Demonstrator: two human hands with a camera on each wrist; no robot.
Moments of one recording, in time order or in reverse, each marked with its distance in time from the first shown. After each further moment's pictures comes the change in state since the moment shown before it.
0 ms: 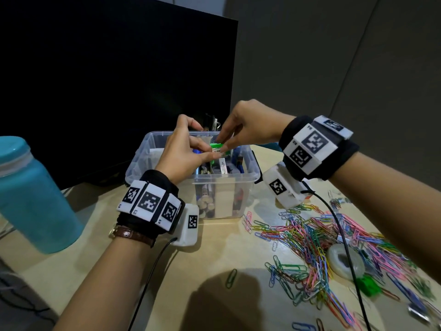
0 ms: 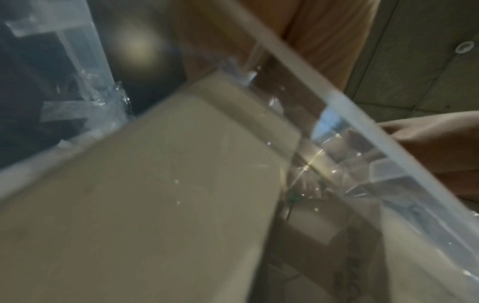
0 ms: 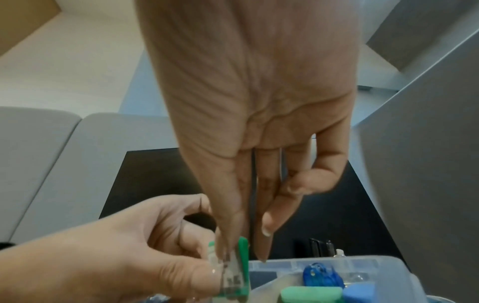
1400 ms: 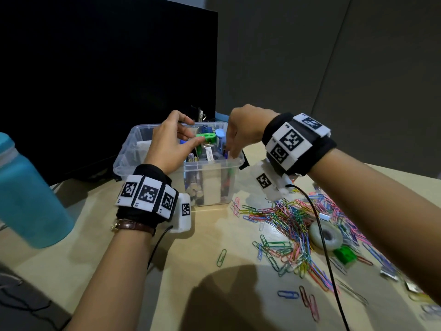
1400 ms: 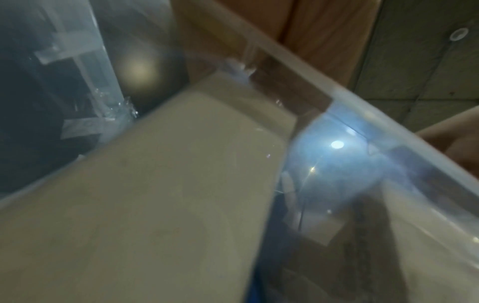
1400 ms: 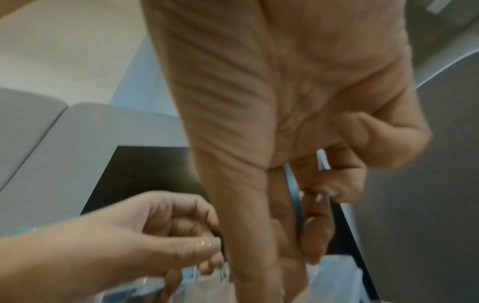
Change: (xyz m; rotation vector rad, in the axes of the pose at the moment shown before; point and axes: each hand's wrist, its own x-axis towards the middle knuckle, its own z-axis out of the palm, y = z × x) left_hand -0.004 -0.002 0.003 0.214 0.067 0.132; right_hand -0.024 -0.007 0.006 -0.208 -0.115 0.386
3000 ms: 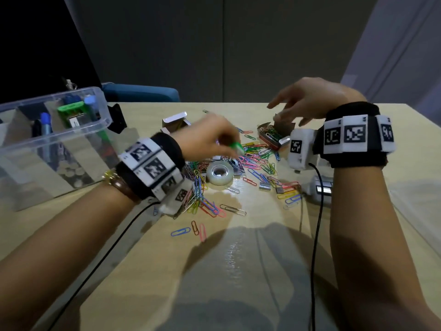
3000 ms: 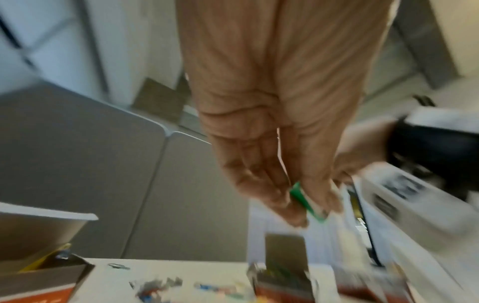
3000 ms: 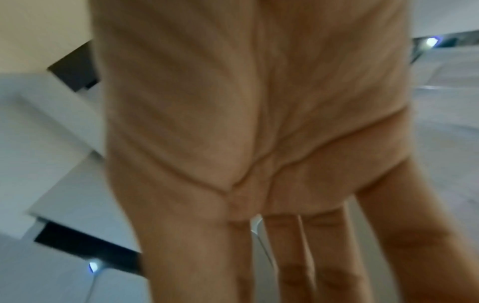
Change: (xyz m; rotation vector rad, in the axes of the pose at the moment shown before) left_hand -0.060 0.179 0.174 0.086 -0.942 0.622; right_hand -0.219 0.245 0.049 0.447 0.105 0.450
